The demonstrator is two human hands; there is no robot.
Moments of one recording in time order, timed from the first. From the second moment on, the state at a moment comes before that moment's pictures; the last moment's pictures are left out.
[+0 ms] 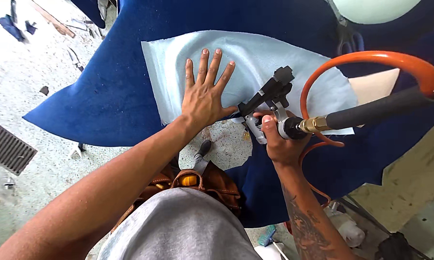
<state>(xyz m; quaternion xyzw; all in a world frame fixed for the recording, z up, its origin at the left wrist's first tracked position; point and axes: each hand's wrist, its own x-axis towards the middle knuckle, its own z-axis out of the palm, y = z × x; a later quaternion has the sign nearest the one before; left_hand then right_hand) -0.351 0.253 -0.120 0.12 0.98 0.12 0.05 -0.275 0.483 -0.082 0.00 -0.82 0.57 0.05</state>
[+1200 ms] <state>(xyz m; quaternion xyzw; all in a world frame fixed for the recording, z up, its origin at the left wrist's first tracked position) -0.265 0.168 -0.099 0.17 0.97 0.19 0.02 -0.265 0.482 -0.087 0.04 -0.77 0.63 0.08</state>
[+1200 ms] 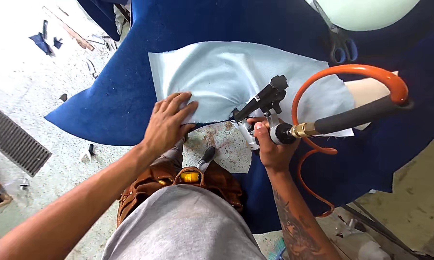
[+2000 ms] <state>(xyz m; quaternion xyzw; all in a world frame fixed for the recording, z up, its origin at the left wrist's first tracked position) -0.326 0.226 -0.122 0.19 0.98 0.11 0.02 -0.267 0.479 -0.088 0.03 -0.76 0.65 0.09</state>
